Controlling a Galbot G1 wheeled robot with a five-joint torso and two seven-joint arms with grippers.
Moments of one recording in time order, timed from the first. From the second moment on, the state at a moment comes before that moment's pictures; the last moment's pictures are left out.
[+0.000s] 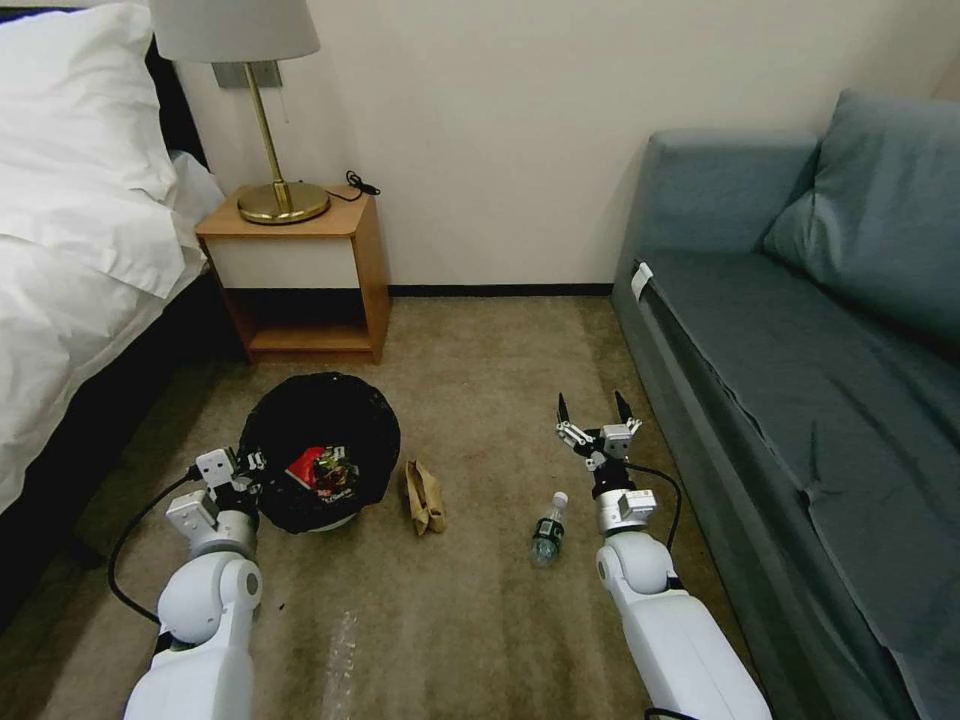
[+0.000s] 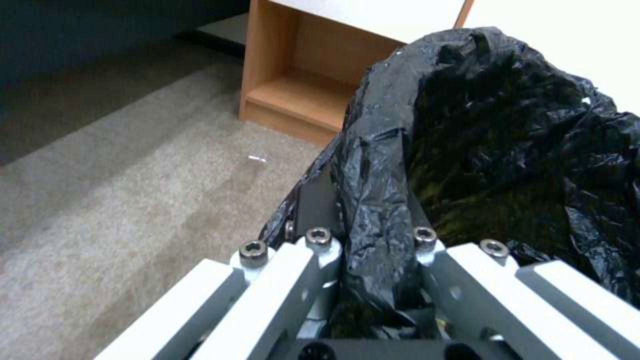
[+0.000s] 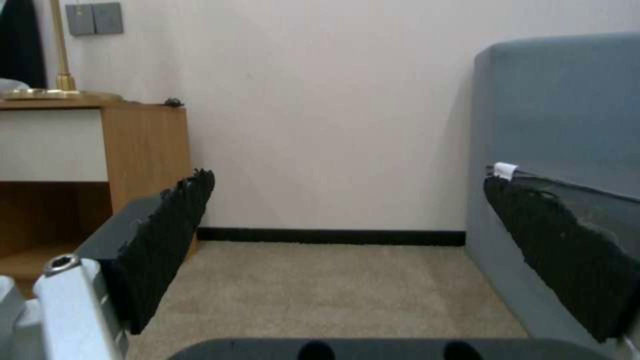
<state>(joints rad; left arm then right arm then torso) 1.22 -1.43 -0.76 -1.74 -0.39 0.22 -0.10 -0.98 1.42 0.31 1.27 0.17 0.50 0.05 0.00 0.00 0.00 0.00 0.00</state>
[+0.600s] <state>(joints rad) 1.23 -1.42 -0.77 -1.73 -0.41 0.22 -0.10 -0.96 1.40 0.21 1.24 0.22 0.40 0.11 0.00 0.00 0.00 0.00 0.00</state>
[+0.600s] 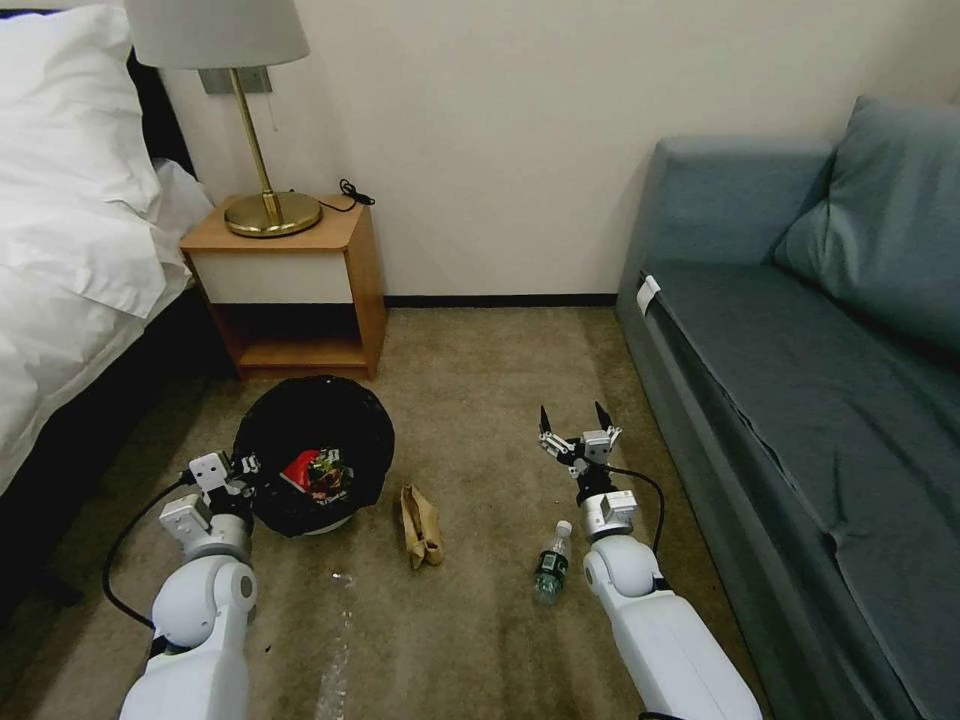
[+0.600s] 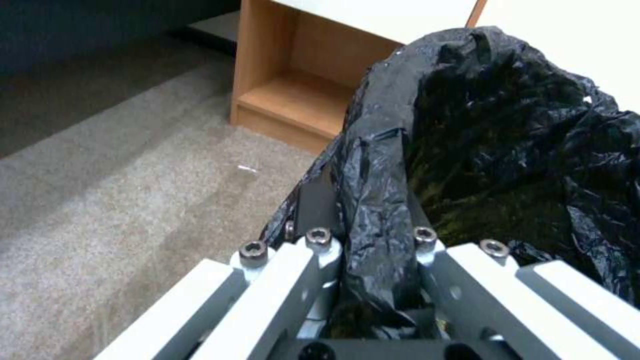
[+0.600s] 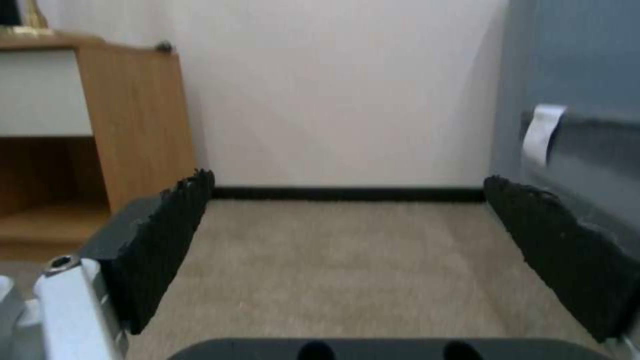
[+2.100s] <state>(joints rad) 1.22 -1.42 -0.80 -1.63 -0.43 0.19 -0.09 -0.90 1.34 0.02 1.30 0.89 -0.75 0.59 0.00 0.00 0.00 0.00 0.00</state>
